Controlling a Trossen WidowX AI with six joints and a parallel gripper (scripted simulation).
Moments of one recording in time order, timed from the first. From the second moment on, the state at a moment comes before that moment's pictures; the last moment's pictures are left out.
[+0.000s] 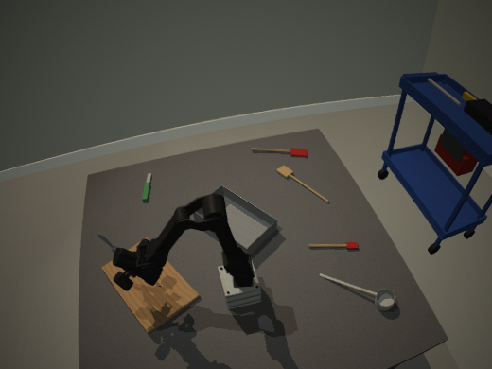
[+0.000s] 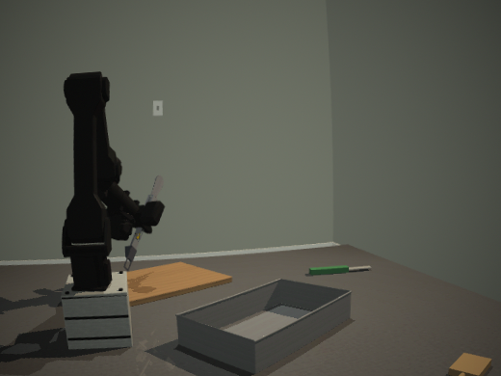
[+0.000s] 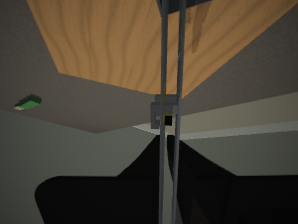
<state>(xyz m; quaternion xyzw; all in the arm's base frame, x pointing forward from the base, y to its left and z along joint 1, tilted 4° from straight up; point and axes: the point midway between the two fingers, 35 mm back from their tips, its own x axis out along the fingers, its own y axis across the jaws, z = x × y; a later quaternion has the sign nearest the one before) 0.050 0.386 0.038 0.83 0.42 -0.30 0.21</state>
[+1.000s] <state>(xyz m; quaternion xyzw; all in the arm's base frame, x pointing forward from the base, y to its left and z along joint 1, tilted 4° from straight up) 0.063 0.390 0.044 0.71 0.36 -0.52 0.31</state>
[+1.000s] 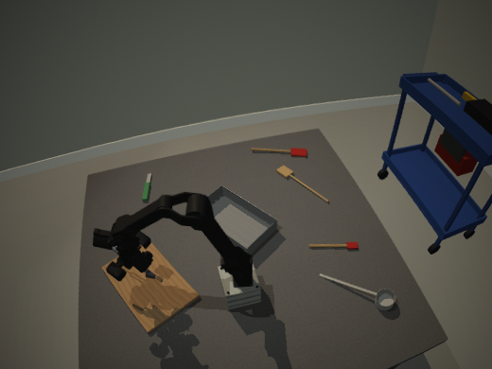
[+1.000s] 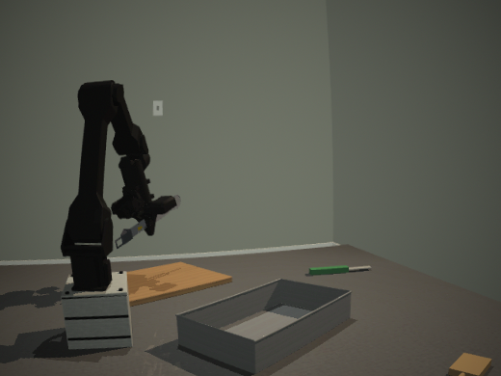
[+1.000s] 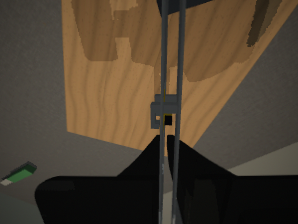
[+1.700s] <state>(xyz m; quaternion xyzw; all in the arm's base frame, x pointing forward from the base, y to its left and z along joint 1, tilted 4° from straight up) 0.066 0.371 0.071 0.63 0.30 -0.64 0.32</state>
